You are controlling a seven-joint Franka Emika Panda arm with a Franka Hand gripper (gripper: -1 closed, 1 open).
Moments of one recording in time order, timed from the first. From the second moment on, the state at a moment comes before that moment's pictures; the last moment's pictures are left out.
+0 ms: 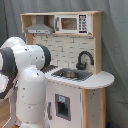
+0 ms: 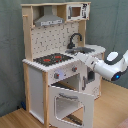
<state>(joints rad) -1.42 0.17 2.62 -2.41 -1.94 1.62 0.45</state>
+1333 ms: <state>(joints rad) -1.27 0.06 2.62 -2.15 -1.94 1.63 0.64</state>
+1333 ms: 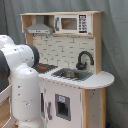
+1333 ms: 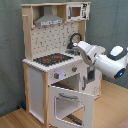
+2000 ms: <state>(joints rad) -1.24 -0.07 2.62 -2.06 -1.90 1.65 0.82</state>
